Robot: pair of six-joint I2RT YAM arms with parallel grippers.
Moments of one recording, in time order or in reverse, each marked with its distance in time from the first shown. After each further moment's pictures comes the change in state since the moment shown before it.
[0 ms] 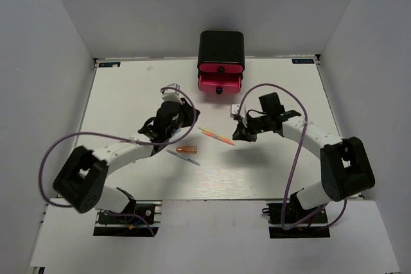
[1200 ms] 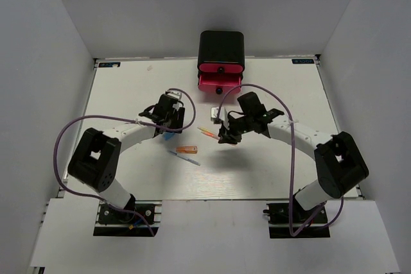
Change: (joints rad) left arm 0.150 0.105 0.126 -0.559 -0.077 0.481; right arm 0.232 0.082 0.113 0.046 0.163 0.118
